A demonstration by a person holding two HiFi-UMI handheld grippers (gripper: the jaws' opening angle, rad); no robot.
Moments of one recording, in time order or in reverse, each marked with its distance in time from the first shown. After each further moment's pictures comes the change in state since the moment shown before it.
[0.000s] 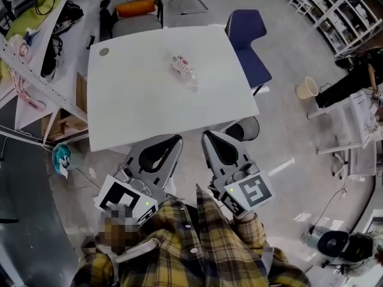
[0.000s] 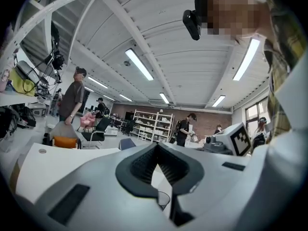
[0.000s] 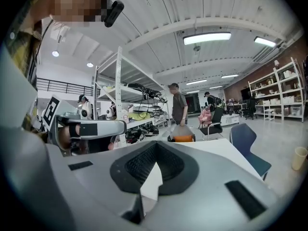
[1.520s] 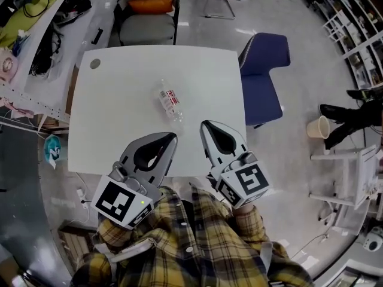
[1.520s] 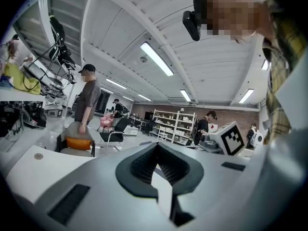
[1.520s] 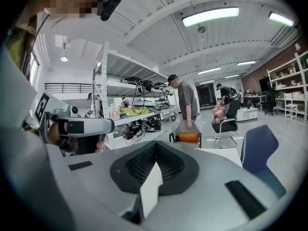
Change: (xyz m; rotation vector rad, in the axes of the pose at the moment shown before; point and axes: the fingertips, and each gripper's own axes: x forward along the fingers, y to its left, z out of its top) left arm 0.214 0.120 0.024 -0.039 0.004 0.257; right arm 0.159 -0.221 0.034 -0.009 0.092 0.207
